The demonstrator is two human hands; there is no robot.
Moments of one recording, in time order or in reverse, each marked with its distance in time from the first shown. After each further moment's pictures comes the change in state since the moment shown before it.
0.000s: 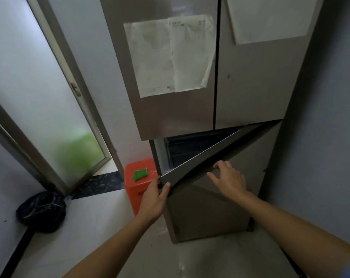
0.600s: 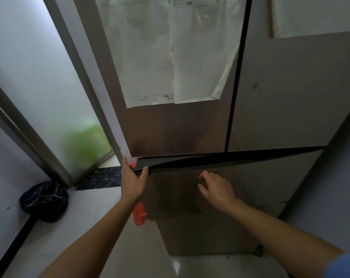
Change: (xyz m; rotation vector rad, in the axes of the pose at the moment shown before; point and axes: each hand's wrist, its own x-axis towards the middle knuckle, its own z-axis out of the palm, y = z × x) left_hand 0.176 -0.003 -0.015 0.047 0.454 -0.186; right_hand 0.142 0.011 0.064 0.022 -0.168 -0.339
